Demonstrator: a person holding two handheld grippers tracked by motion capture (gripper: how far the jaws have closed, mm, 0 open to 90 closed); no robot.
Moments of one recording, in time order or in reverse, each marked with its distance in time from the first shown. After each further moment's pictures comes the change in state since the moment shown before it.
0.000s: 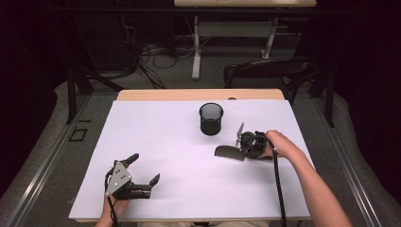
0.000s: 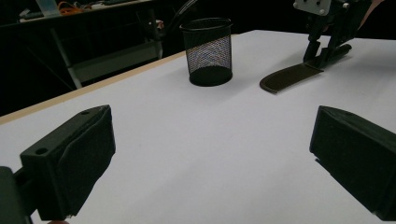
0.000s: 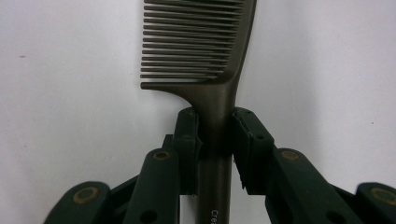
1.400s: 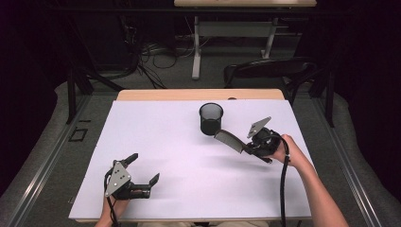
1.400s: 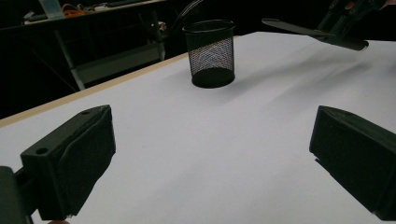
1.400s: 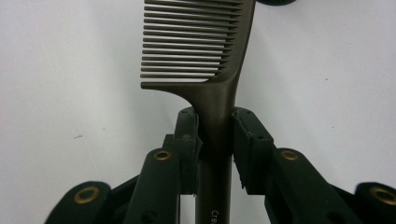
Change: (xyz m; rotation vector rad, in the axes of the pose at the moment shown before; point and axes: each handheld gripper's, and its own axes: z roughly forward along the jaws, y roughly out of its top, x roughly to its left) left arm 0.001 0.001 -0.001 -0.006 0.011 0.001; right arm 0.015 -0.031 -0.046 -0.389 -0.027 0.225
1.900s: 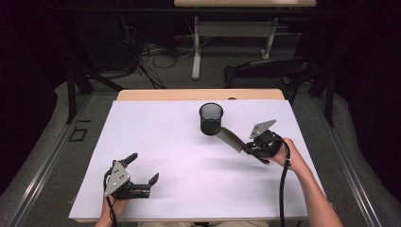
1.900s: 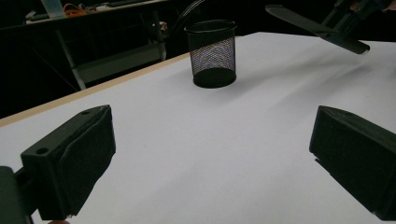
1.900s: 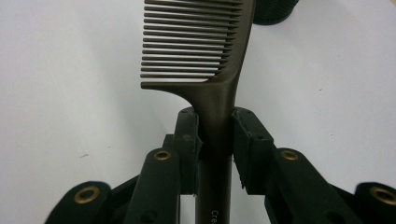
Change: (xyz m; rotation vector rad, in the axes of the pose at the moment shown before) left arm 0.001 0.000 0.000 -0.002 0.002 -0.008; right arm 0.006 -0.007 -0.003 -0.098 -0.025 0.043
